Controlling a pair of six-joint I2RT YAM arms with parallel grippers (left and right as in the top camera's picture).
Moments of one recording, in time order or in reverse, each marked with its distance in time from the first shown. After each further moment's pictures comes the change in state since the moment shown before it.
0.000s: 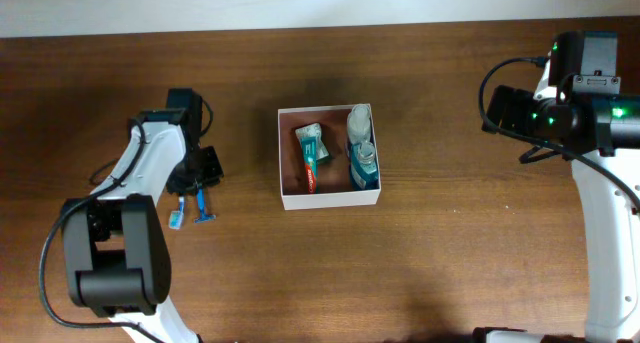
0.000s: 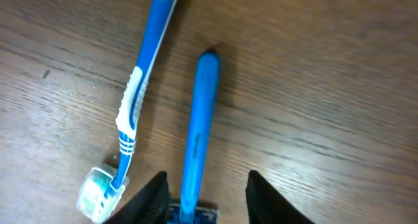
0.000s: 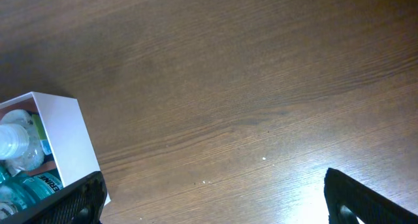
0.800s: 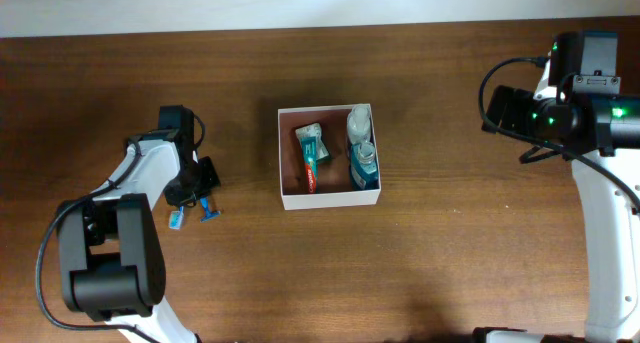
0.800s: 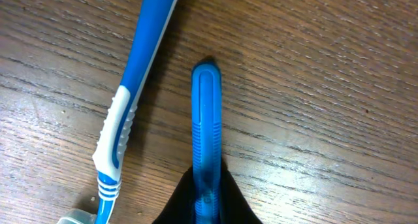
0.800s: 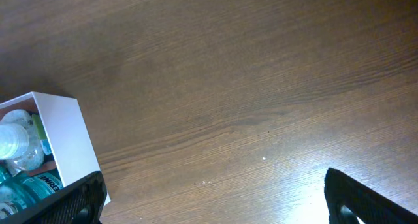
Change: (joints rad) left arm 0.042 -0.010 -0.137 0.185 0.062 0.035; right arm 0.000 0.000 0.000 0.000 0.000 -0.001
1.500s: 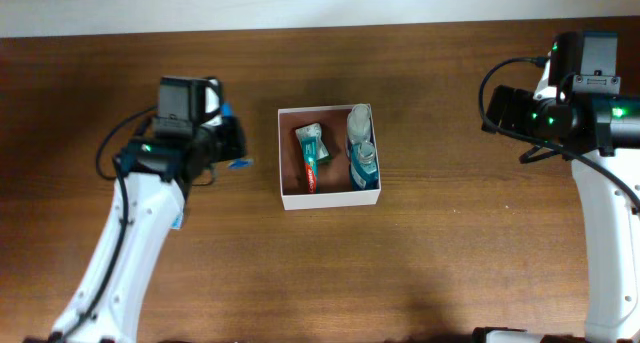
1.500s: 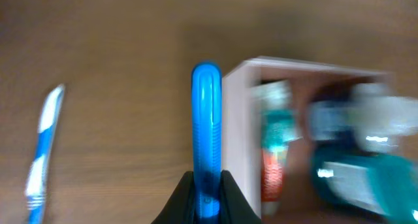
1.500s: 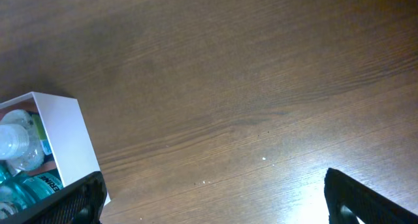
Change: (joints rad) left arm -0.210 -0.452 0.079 0.058 0.127 0.022; right arm 0.000 0.000 0.000 0.000 0.000 0.000
